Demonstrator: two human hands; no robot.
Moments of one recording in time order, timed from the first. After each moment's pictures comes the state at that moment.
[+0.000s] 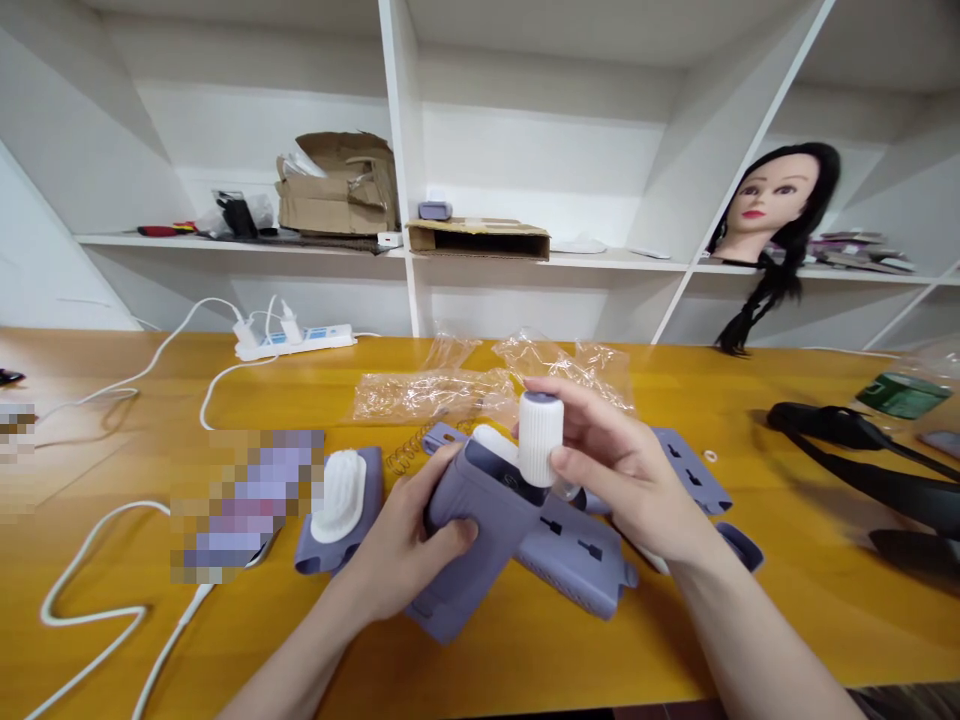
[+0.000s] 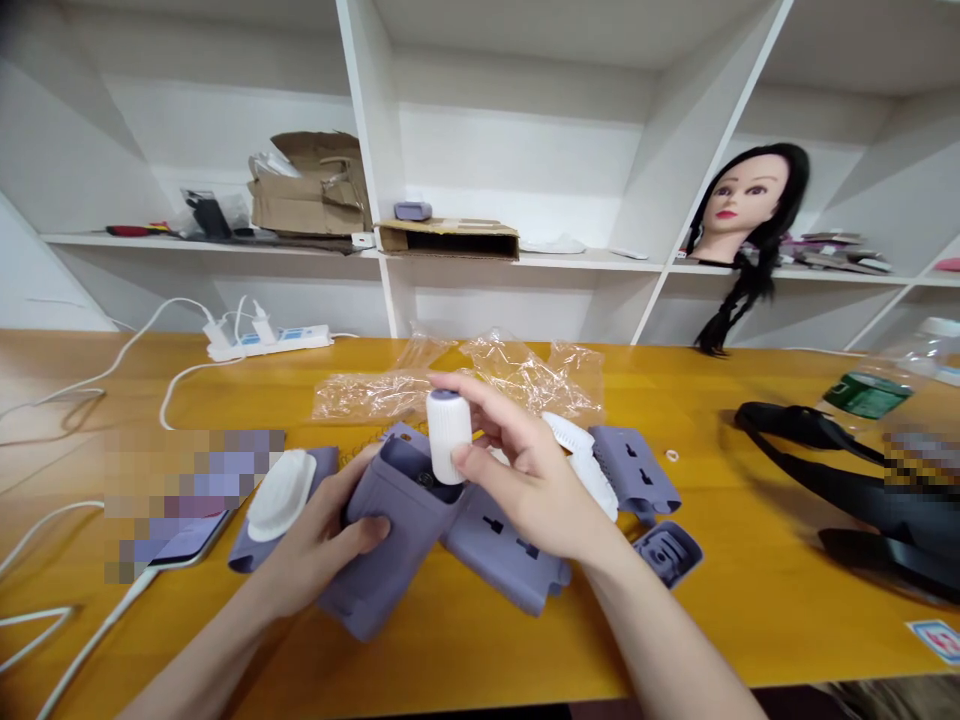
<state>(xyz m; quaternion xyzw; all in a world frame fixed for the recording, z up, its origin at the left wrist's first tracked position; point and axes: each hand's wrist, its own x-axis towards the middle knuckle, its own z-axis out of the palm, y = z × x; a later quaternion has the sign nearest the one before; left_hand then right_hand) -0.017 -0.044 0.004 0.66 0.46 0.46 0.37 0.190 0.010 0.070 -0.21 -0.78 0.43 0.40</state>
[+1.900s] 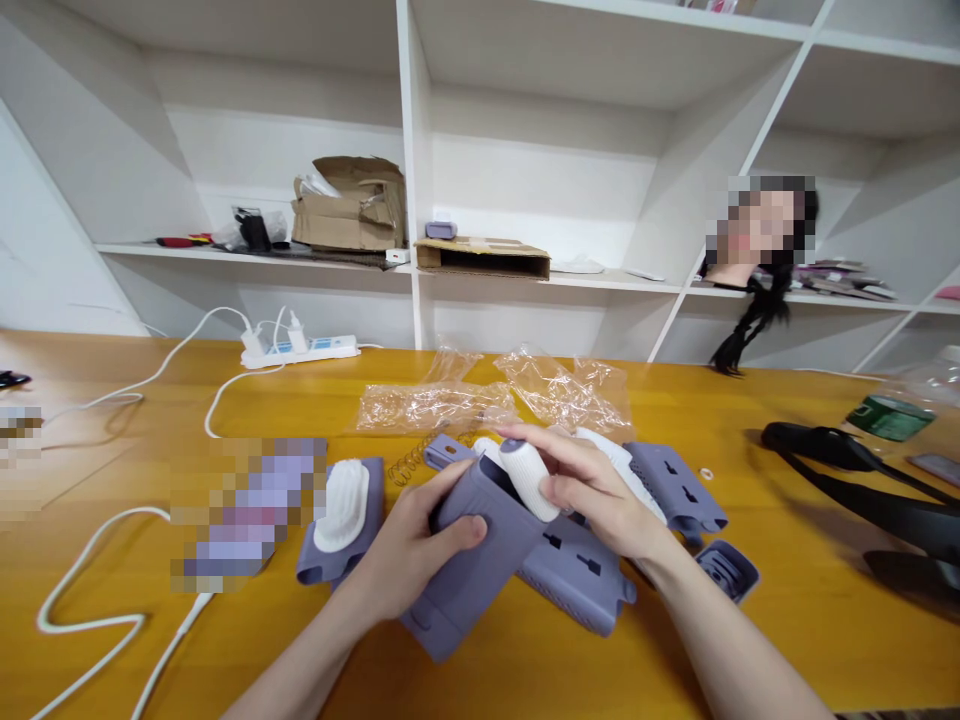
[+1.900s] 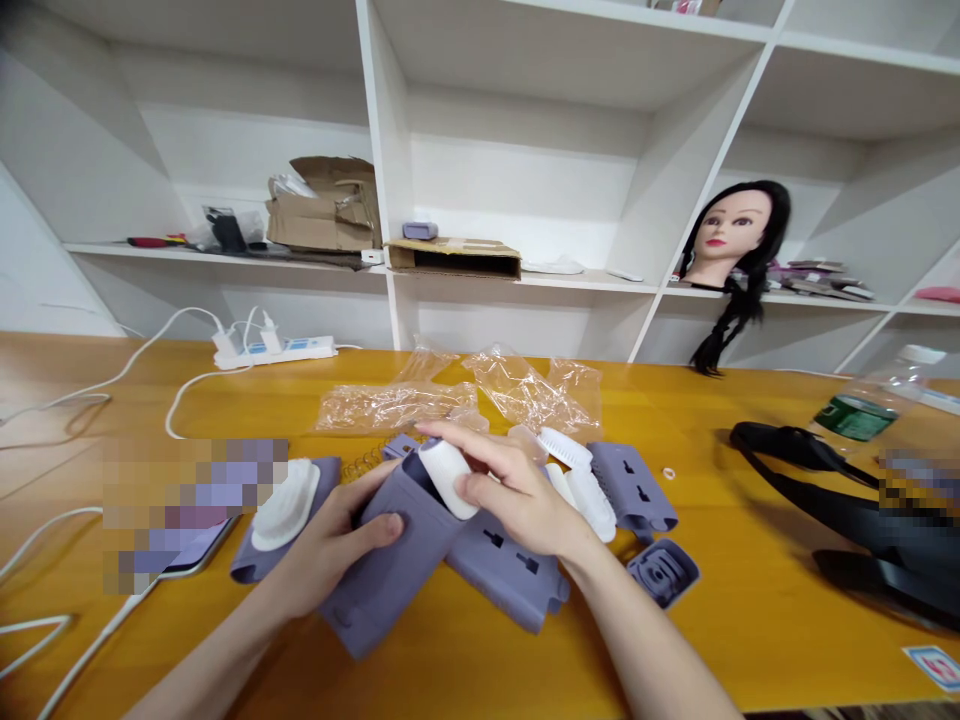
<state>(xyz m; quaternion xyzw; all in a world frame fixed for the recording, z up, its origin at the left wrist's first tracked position) -0.014 -0.040 0.005 0.63 0.44 0.47 0.43 0.192 0.032 0.050 -0.16 -0.85 0.38 0.33</state>
